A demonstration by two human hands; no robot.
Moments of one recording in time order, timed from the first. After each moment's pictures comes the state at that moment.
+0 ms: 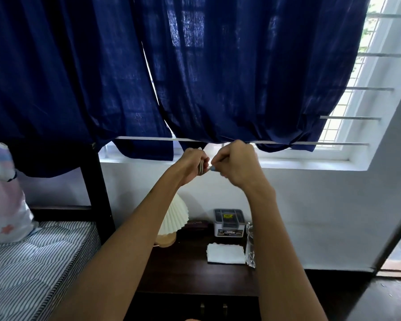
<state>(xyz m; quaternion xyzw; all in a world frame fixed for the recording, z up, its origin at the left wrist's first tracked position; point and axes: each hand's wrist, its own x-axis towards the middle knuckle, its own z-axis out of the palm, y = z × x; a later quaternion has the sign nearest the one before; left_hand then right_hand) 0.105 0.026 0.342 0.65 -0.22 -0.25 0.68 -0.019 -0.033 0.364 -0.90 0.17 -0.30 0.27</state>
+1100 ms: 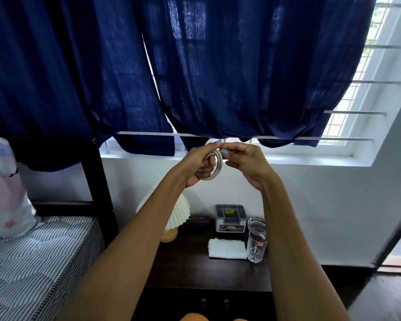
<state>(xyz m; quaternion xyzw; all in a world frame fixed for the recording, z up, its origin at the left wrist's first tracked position) 0.103 0.031 0.327 0.59 -0.33 -0.31 0.67 0.000 -0.085 0.334 -0.73 0.06 -0.25 0.64</state>
